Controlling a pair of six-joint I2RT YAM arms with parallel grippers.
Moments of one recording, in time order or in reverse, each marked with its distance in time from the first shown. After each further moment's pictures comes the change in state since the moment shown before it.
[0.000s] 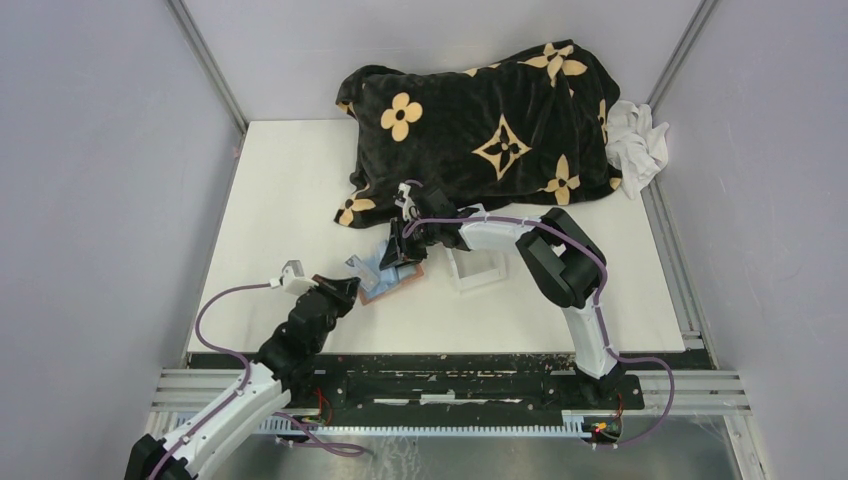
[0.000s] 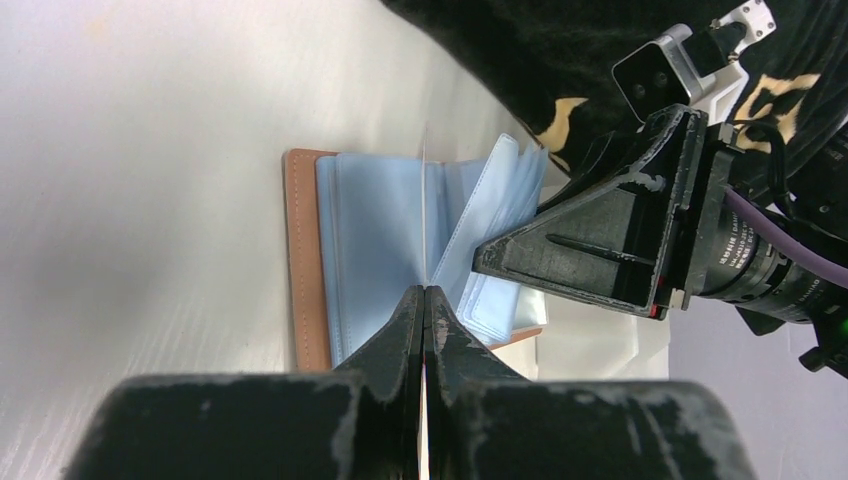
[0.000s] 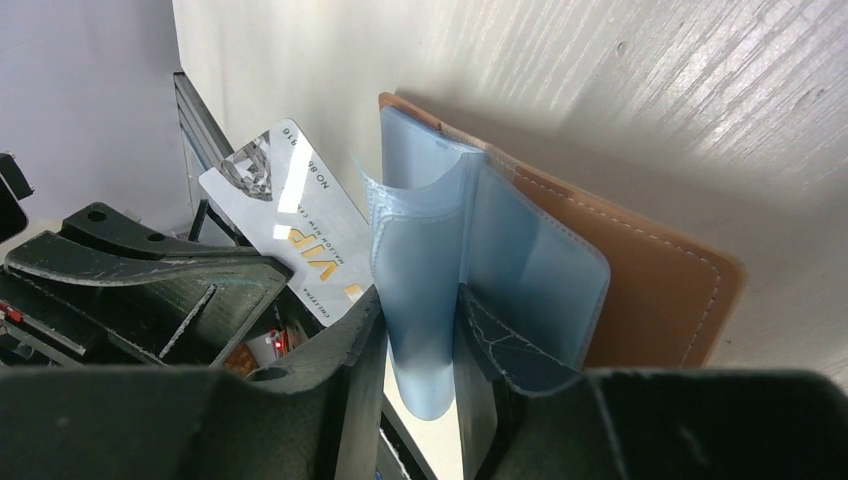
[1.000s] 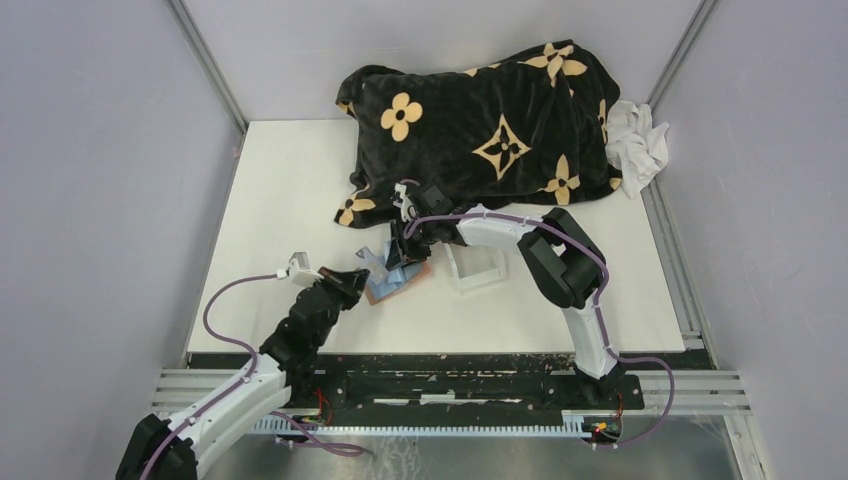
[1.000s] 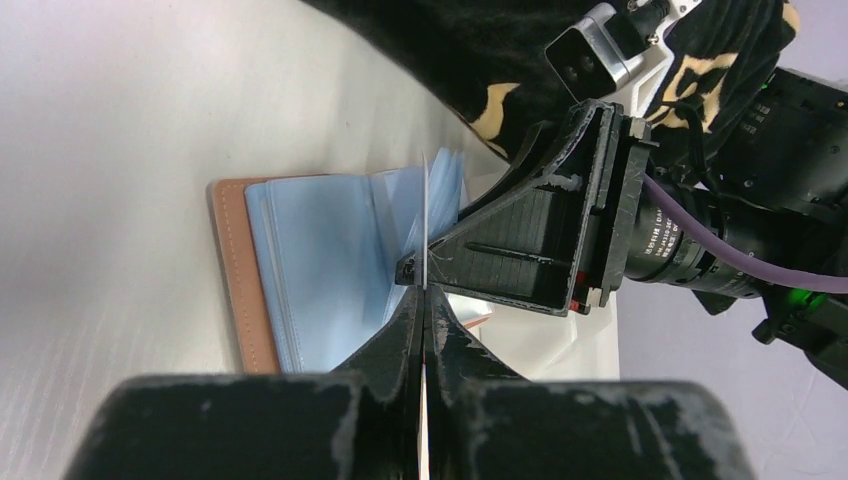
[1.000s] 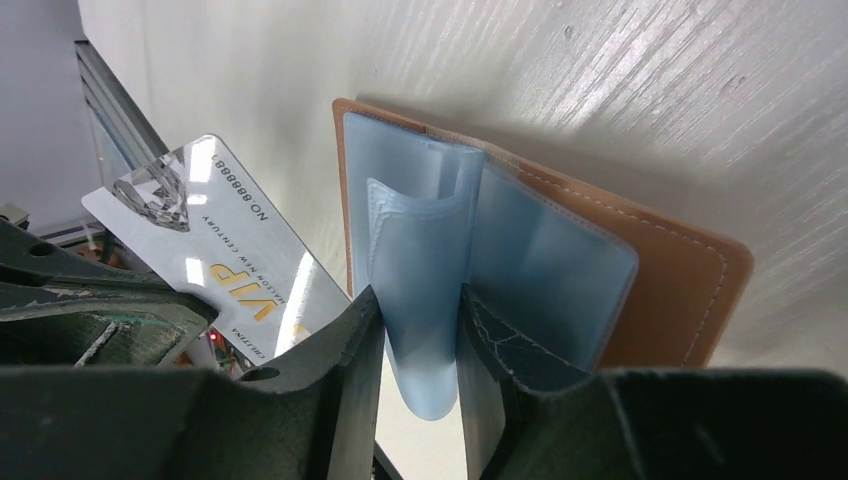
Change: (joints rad) left arm 0.000 0.175 0.013 0.239 0.082 0.004; right arm 0.006 0.000 0.076 -0.200 0.081 -0.168
